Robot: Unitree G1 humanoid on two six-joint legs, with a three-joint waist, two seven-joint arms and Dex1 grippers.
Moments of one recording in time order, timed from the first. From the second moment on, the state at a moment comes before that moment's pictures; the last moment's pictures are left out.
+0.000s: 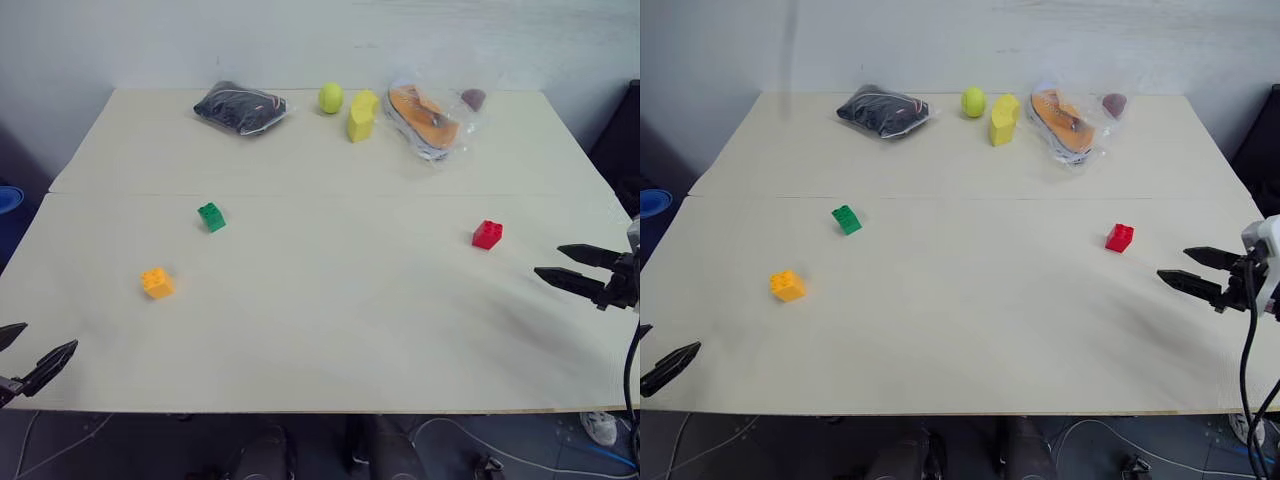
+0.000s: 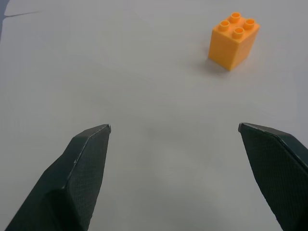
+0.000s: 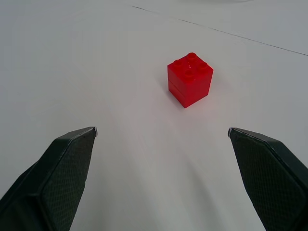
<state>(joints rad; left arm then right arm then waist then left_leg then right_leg) 0.47 0.72 0.90 -0.14 -0.51 0.34 -0.82 -0.36 -1.03 -0.33 0.58 0.46 0.31 1.29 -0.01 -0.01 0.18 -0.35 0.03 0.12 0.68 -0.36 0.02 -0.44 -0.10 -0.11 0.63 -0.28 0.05</state>
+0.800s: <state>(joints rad) 0.32 0.76 0.76 -0.31 -0.51 0.46 -0.71 -0.31 -0.82 -0.36 0.23 0.44 0.42 0.83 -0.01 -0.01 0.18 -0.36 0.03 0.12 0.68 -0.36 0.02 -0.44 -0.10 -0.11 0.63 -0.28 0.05</state>
